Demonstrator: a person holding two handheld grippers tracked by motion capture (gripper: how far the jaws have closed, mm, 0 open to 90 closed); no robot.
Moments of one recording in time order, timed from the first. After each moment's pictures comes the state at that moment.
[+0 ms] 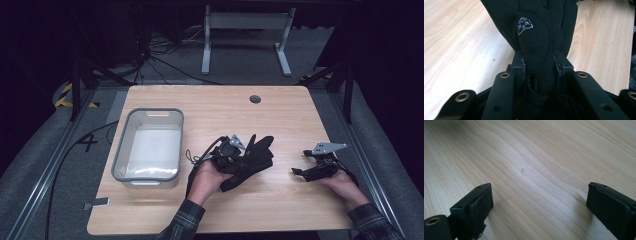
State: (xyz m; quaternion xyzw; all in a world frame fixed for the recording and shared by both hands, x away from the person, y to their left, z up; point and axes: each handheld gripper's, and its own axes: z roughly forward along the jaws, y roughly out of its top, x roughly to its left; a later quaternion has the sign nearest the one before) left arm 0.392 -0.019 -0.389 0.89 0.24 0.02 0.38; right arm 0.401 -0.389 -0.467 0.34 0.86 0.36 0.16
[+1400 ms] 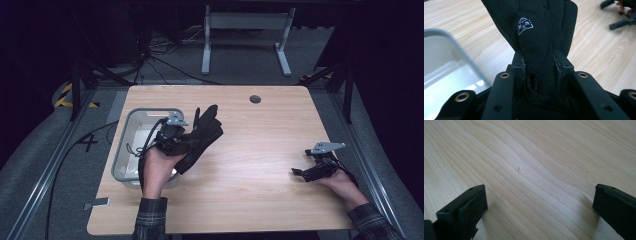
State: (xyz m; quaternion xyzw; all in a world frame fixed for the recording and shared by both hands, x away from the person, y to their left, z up) left arm 0.401 0.118 -0.344 0.83 0.38 0.11 0.40; right arm 0.403 -0.388 -0.468 0.35 0.86 0.35 0.16
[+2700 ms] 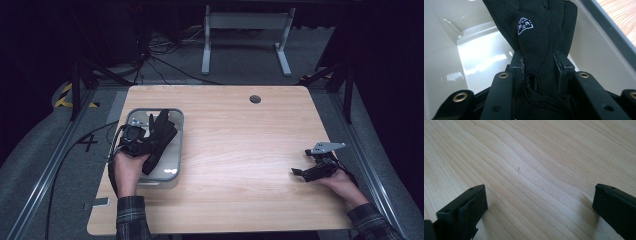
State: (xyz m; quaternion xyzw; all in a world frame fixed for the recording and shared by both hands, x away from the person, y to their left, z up) left arm 0.424 0.207 -0.395 0.79 0.51 0.14 0.31; right arm 0.403 -0.388 -0.468 0.35 0.86 0.35 0.16
